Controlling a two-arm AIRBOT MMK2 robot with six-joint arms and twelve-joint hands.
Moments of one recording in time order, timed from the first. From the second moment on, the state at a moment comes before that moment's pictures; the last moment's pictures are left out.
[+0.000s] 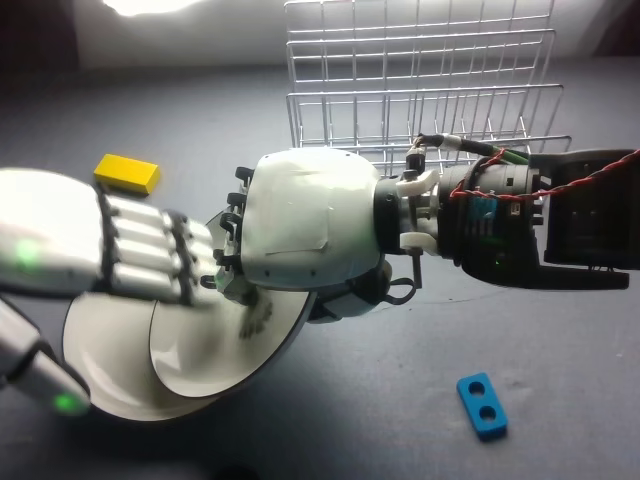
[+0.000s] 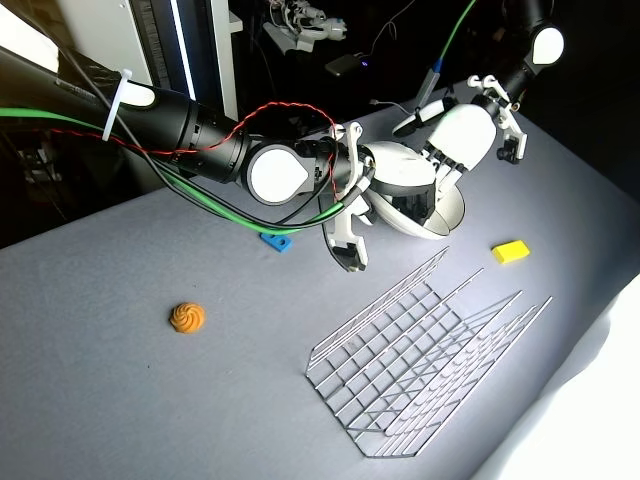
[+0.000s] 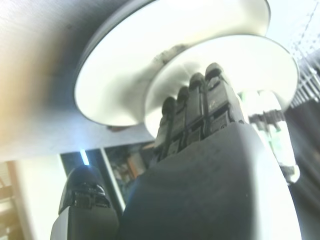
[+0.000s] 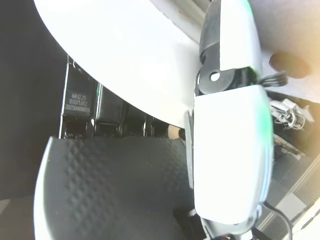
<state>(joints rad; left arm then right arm) 0.77 -0.98 1.55 1.51 -1.08 -0.08 -0.36 -1.42 1.24 -0.71 0.40 -0.79</state>
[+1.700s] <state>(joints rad) 0.62 -0.81 1.56 1.63 -1.10 -0.24 -0.17 -1.13 0.97 -0.43 0.24 -0.59</state>
